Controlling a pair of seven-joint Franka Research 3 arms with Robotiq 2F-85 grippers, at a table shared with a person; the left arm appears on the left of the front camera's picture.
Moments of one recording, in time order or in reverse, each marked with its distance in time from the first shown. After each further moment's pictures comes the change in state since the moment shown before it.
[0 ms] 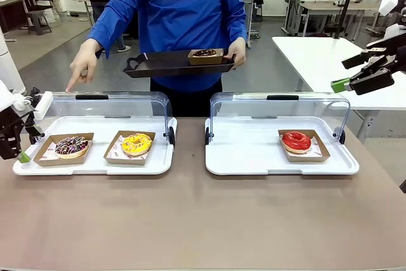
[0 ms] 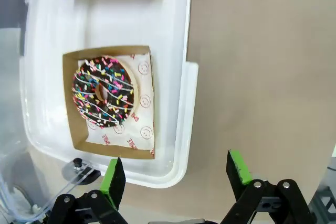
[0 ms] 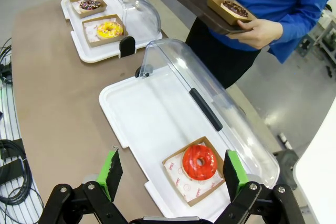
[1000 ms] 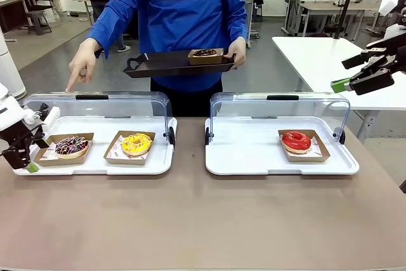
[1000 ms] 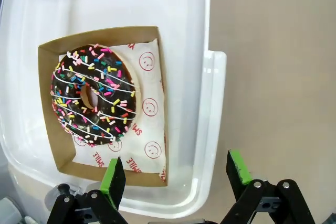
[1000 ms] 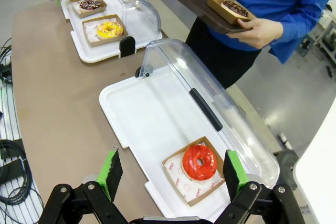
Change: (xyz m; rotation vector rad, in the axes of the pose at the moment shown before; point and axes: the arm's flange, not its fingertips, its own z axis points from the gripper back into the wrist) left arm -0.020 0.028 -0.064 -0.054 -0.028 -0.012; right arm 0.000 0.000 0.000 0.000 0.000 0.000
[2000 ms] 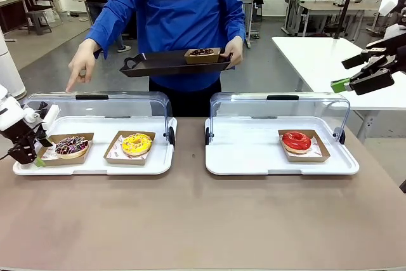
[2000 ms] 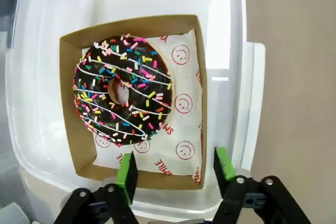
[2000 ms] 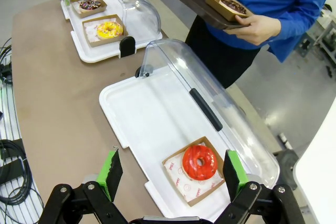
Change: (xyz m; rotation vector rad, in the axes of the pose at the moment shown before) left arm -0.016 0.022 -0.012 0.050 -0.047 -0.019; right arm 0.000 0.000 0.000 0.000 0.000 0.000
